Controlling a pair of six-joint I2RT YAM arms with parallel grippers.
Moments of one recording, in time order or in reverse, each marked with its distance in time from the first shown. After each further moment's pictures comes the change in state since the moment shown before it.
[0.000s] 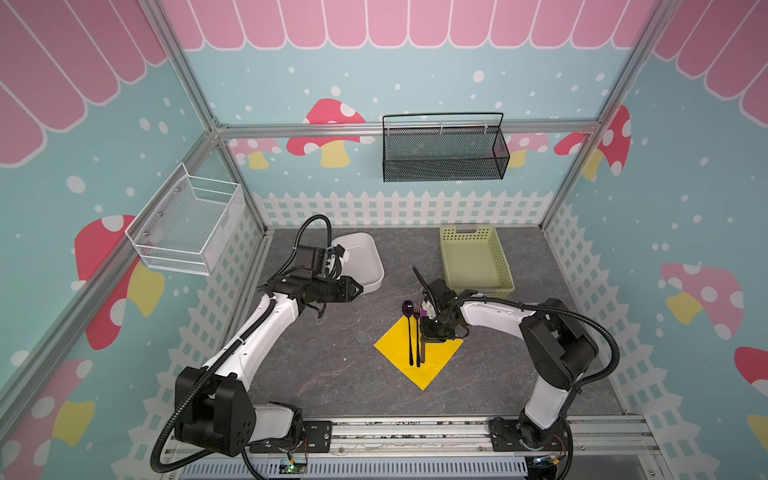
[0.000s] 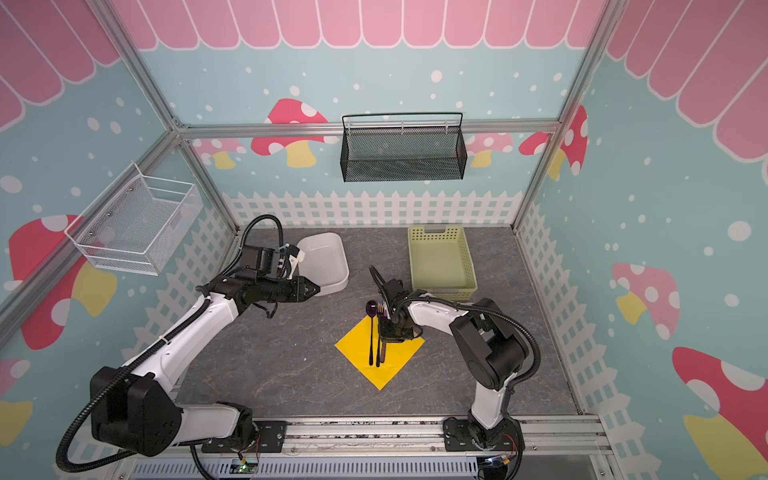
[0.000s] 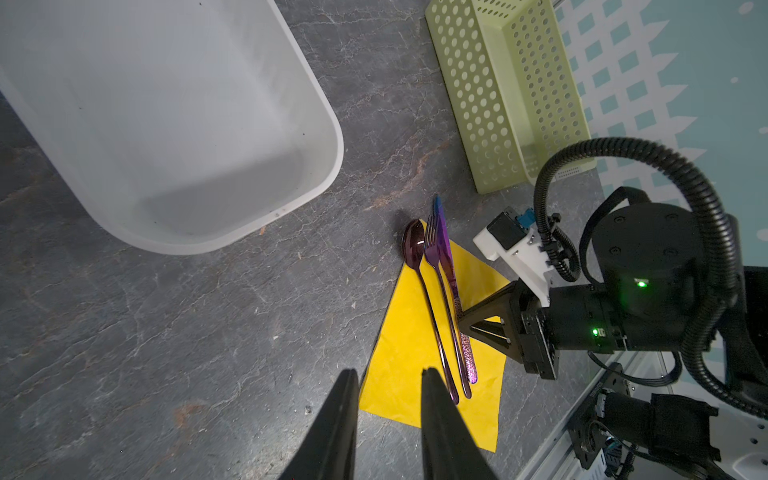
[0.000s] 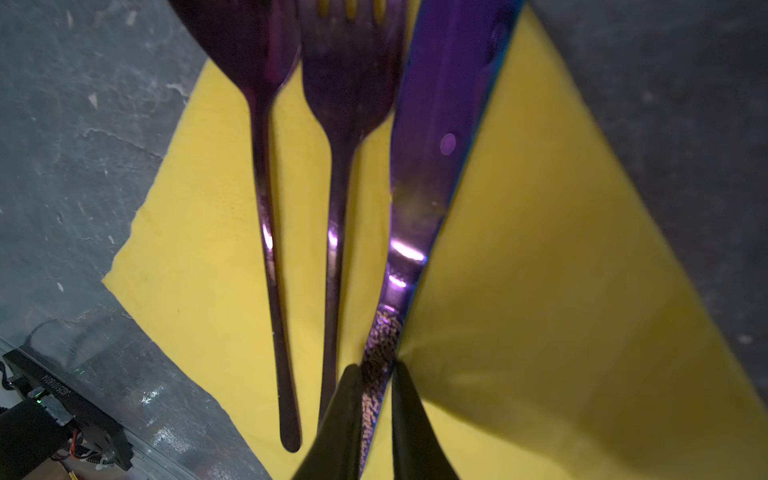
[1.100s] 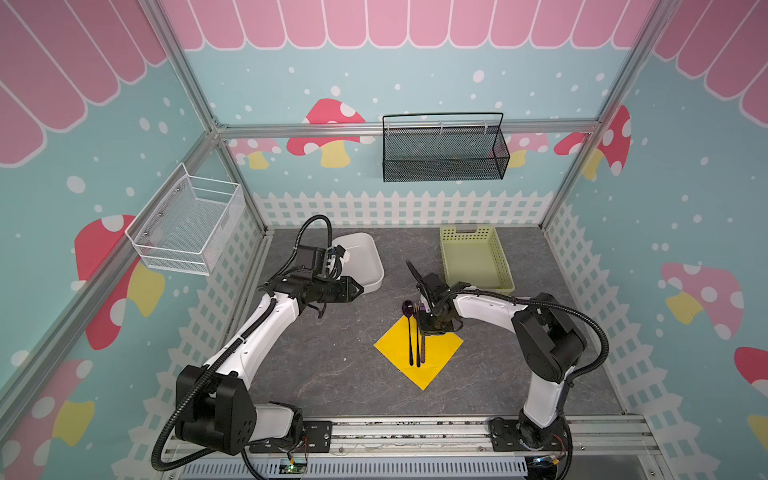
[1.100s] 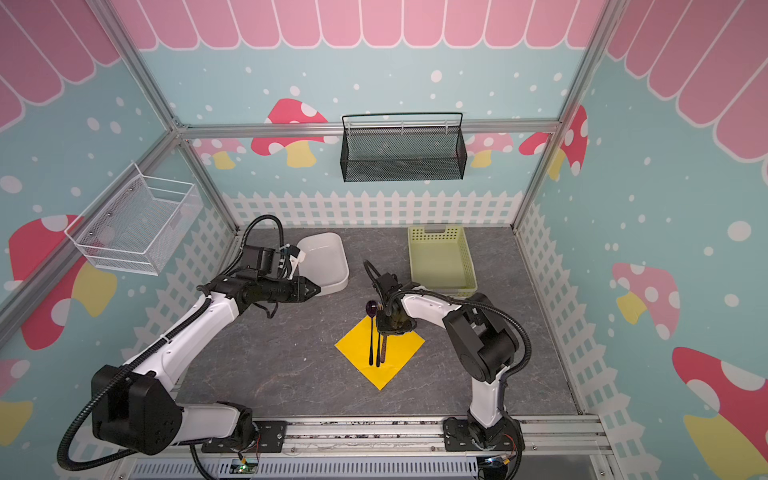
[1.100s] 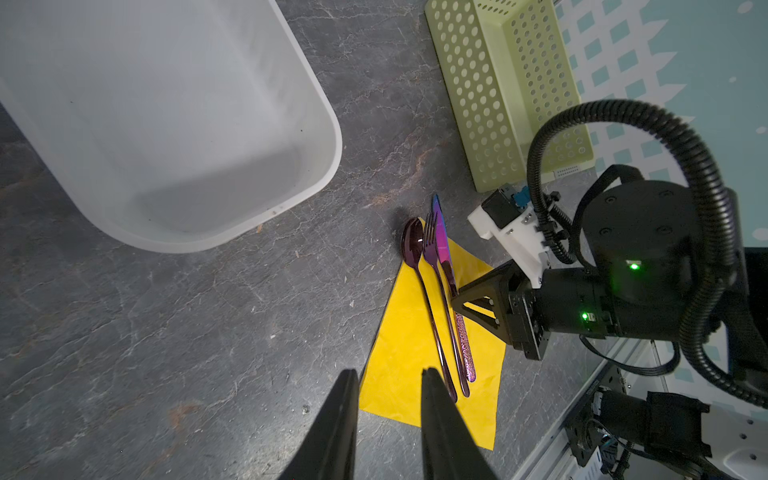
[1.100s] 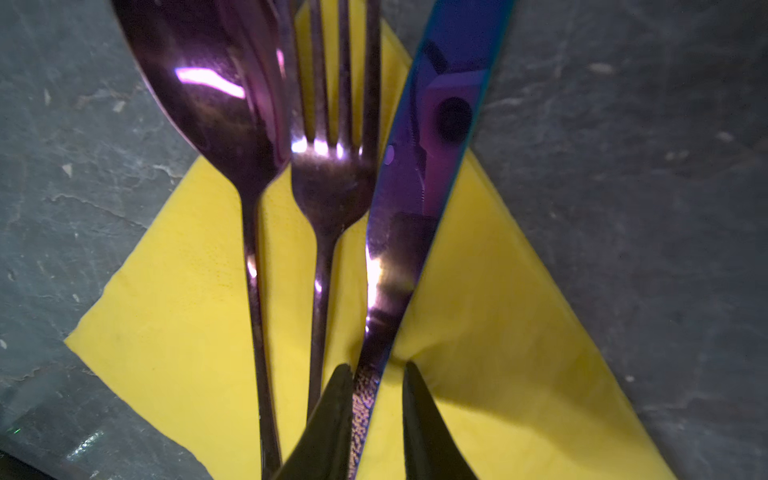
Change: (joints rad) left arm 0.001 0.006 0.000 0.000 0.008 -0.003; right arm 0.006 0.067 0.117 -0.077 0.119 -0.030
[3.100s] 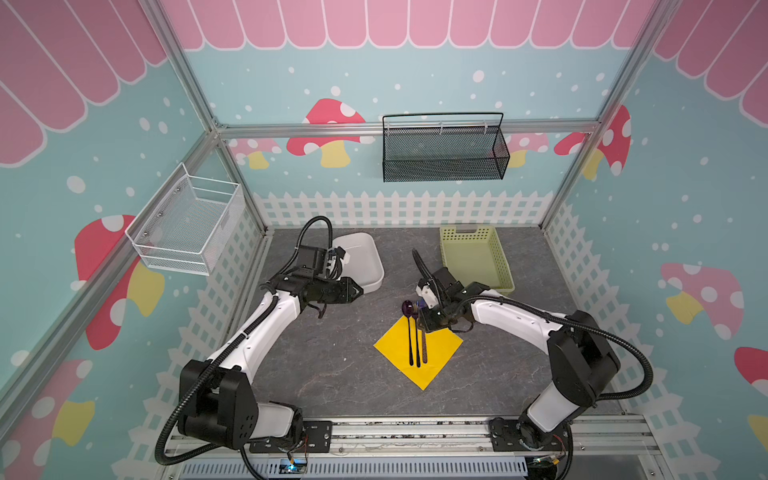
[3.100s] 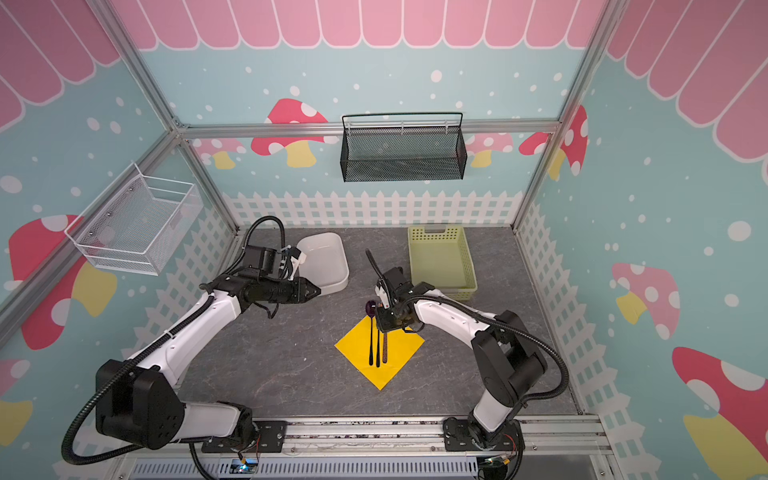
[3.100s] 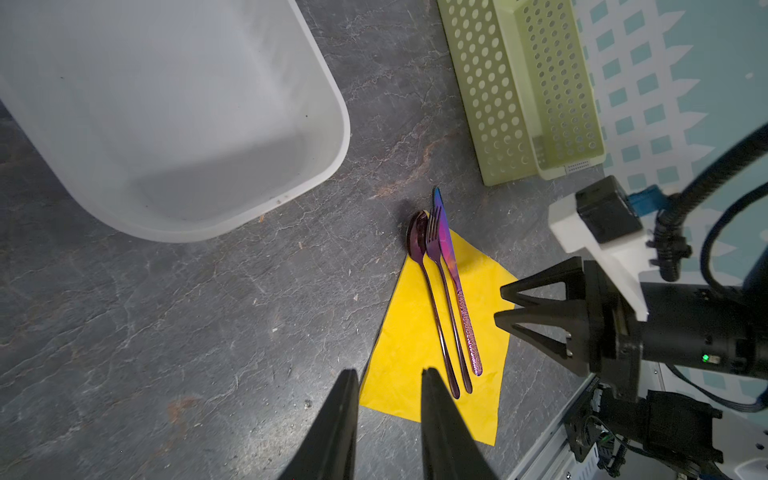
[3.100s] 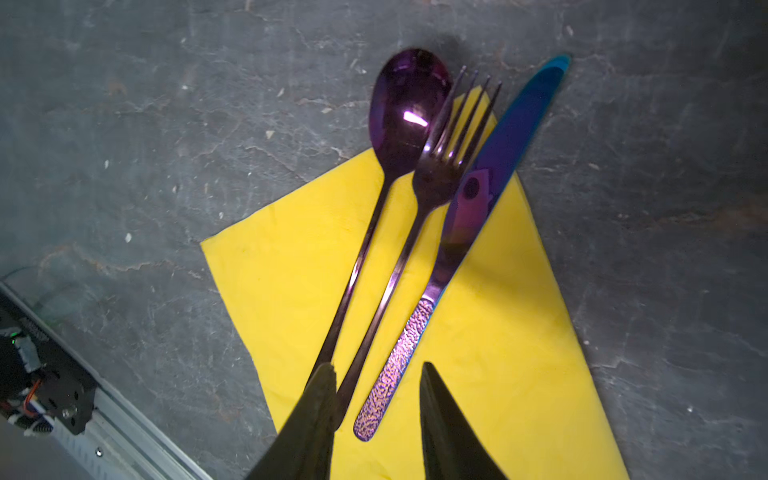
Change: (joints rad) left arm 0.006 0.026 0.000 -0.012 0.005 0.000; right arm 0.007 -0.234 -0.073 0.047 -0.074 -0.274
